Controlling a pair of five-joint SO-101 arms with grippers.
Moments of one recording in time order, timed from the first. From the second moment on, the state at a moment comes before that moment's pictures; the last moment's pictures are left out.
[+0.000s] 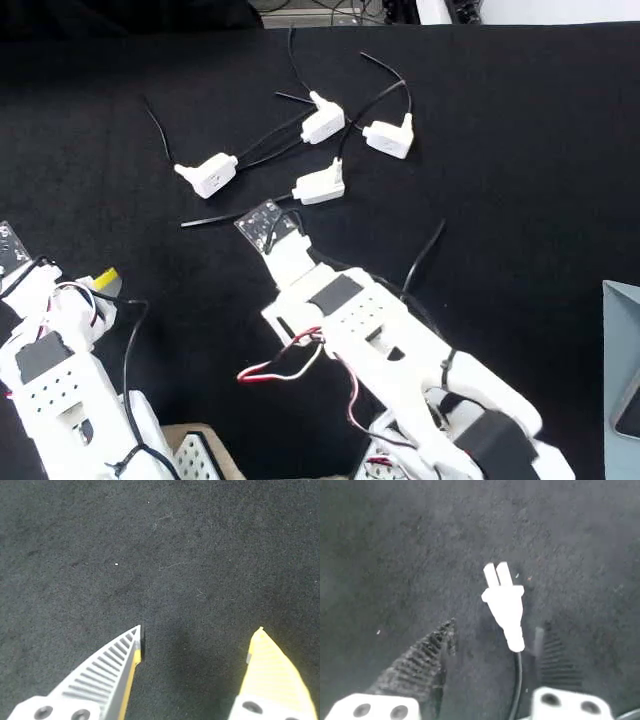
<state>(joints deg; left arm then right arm) -39.6 -64.6 74.4 52.2 3.6 -39.1 -22.8 58.0 45.1 -0.3</state>
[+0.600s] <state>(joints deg) -39.6 -64.6 74.4 52.2 3.6 -39.0 -19.9 58.0 35.0 -1.1</state>
